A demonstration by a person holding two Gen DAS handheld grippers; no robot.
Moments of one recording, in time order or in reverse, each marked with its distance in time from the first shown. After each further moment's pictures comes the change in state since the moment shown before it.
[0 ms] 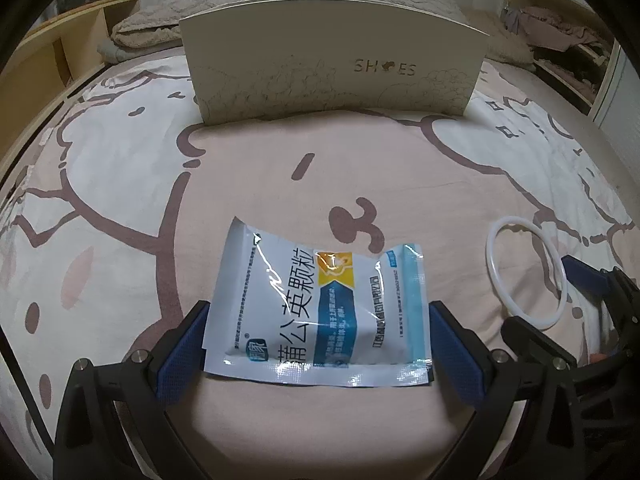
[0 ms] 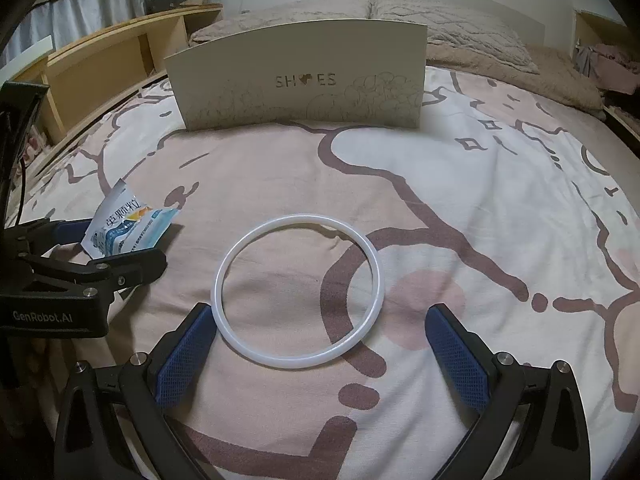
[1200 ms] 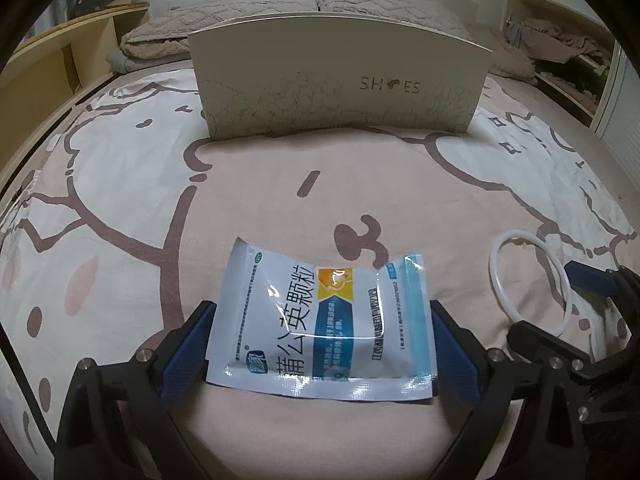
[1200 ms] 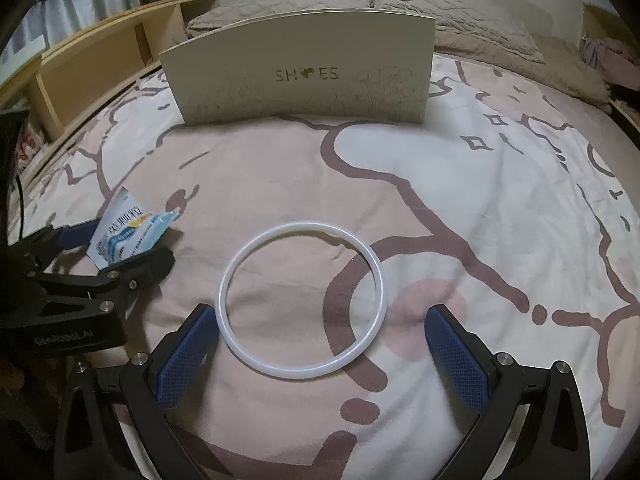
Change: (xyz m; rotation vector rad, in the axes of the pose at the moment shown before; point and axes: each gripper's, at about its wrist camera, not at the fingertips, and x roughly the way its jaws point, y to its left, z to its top) left arm -0.005 0.001 0.002 -0.011 -0.068 0.015; right arm 0.000 0.000 0.013 0.013 0.069 0.018
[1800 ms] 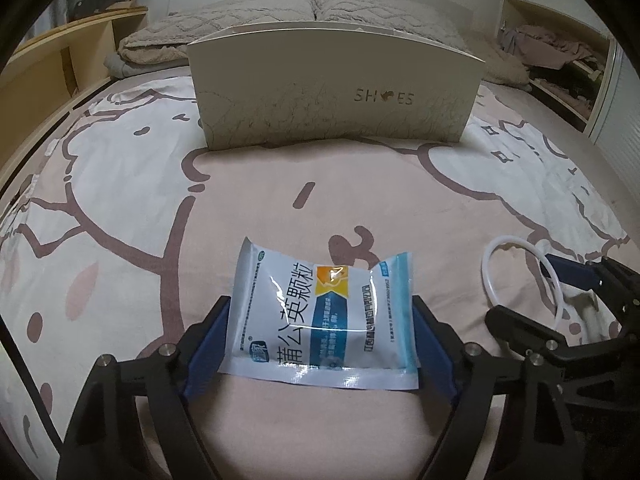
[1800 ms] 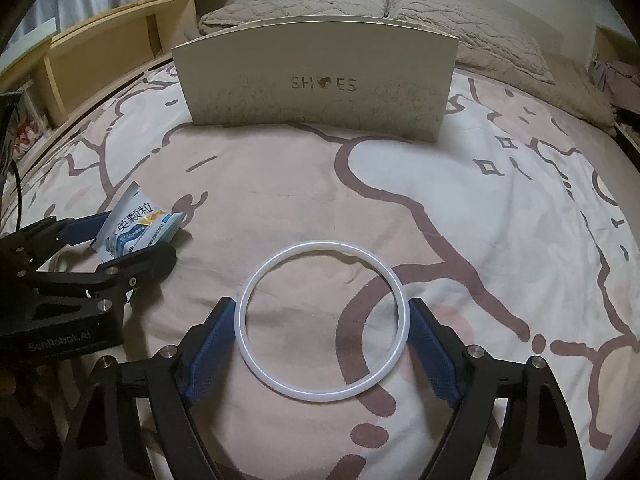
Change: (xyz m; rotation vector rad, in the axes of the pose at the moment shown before) left arm -0.006 0.001 0.003 -0.003 -0.027 -0.025; right arm 0.002 0.011 0.009 -0.070 -0.013 -0.023
